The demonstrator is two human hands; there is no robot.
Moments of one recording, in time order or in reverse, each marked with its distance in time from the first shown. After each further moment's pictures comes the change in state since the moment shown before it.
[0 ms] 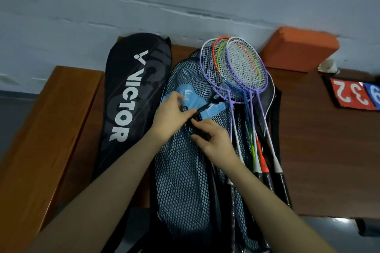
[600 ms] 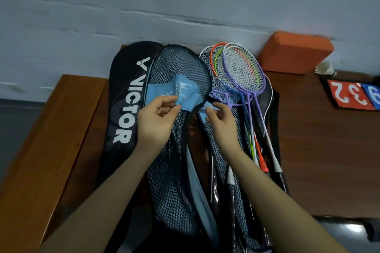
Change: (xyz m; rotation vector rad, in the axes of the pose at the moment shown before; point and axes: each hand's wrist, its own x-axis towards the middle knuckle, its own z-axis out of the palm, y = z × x) left_hand -0.061 0.029 -0.037 -0.546 0.306 0.064; right_hand 0.021 -0.011 -0.012 0.368 0.300 0.329
